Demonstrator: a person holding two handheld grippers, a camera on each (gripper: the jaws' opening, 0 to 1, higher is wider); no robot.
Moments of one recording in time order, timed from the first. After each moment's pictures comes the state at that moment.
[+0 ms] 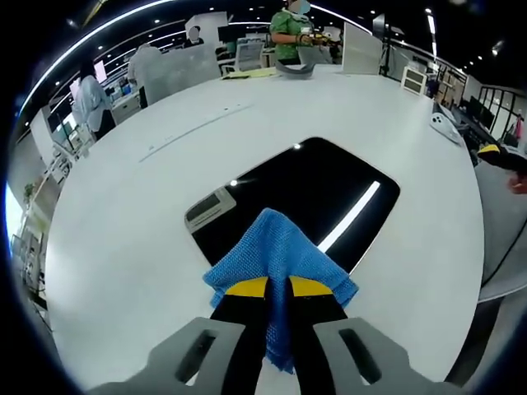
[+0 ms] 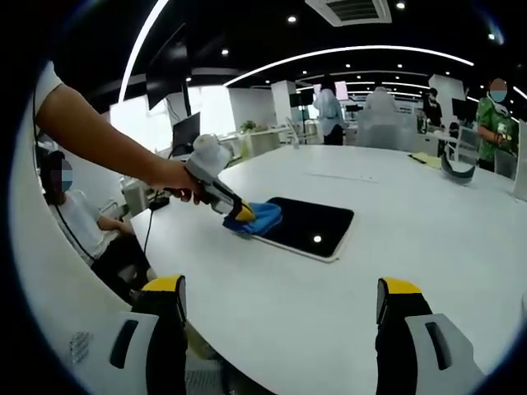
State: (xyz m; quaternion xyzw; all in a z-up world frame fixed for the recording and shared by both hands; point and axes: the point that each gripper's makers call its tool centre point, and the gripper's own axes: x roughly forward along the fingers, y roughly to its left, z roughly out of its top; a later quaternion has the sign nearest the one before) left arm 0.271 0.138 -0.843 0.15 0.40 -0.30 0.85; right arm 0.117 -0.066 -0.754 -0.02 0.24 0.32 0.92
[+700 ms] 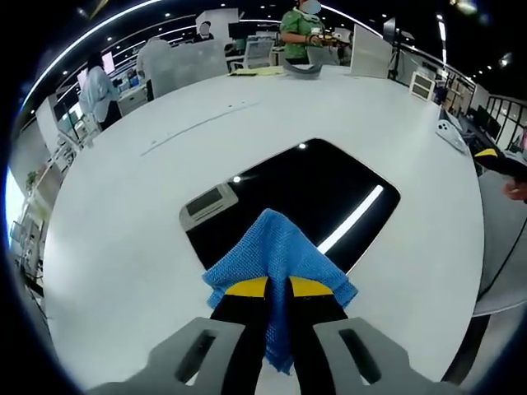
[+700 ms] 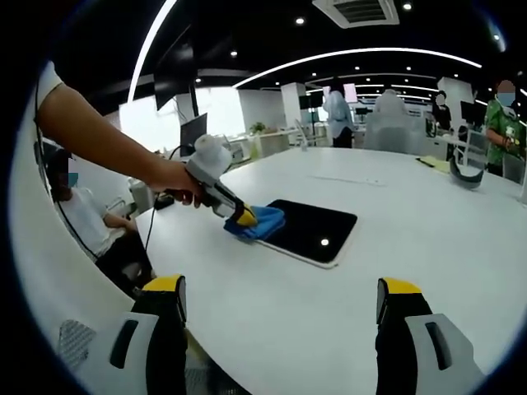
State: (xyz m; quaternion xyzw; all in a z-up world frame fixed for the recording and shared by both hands) left arm 0.268 0.128 -0.844 0.14 0.41 -0.28 0.86; right arm 0.133 -0.072 -0.758 -0.02 0.23 0.35 0.91
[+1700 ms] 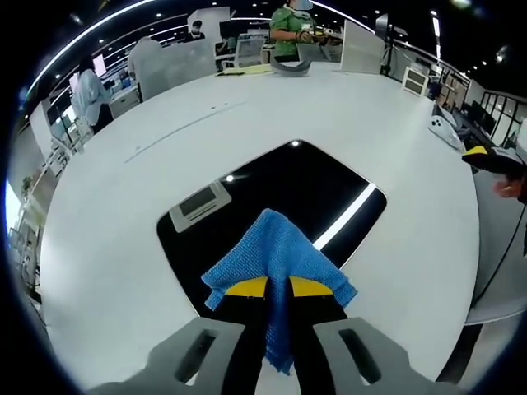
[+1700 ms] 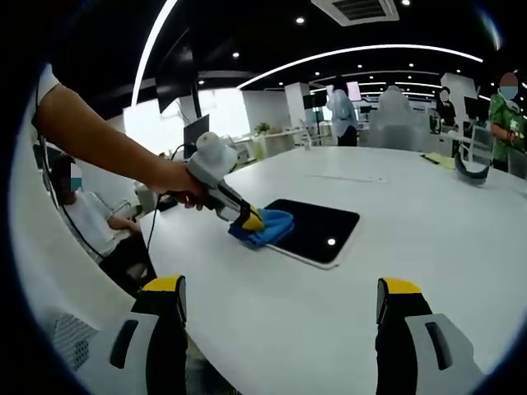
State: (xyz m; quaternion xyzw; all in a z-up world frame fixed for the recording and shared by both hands) left arm 0.264 0.102 -0.843 0.14 0.42 -0.30 0.85; right arm 0.138 -0.072 -0.762 -0.01 0.23 0.37 0.90
